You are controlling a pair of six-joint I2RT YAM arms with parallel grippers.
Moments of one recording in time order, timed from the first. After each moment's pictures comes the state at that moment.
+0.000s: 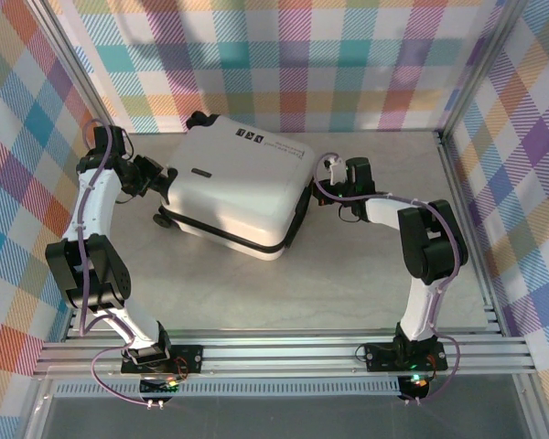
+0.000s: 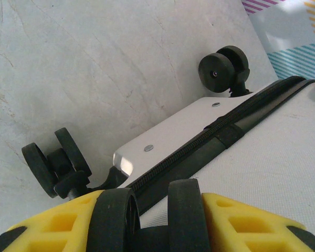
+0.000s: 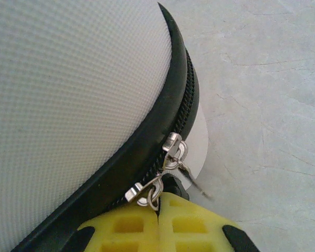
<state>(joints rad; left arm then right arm) 0.19 1.68 1.52 -0.81 0.23 -0.72 0.28 1.91 1.11 0.21 -0.45 0.18</state>
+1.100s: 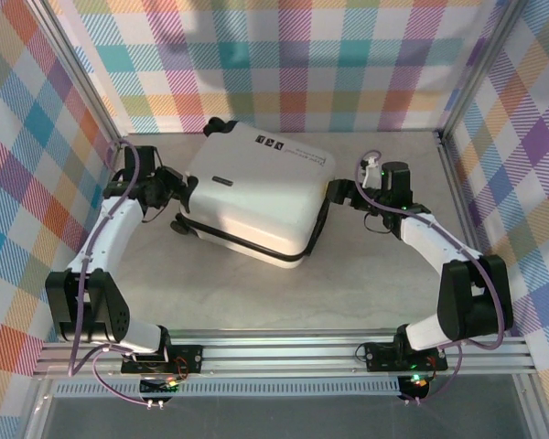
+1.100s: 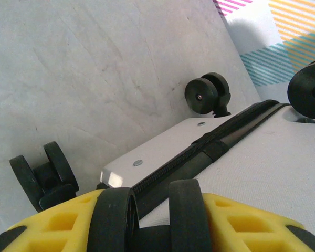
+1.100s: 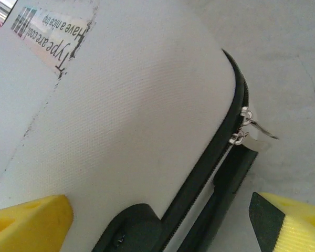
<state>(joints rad) -0.02 1.44 1.21 -0.57 0.03 -0.96 0.18 1.44 0.90 -0.01 -0.55 0.44</state>
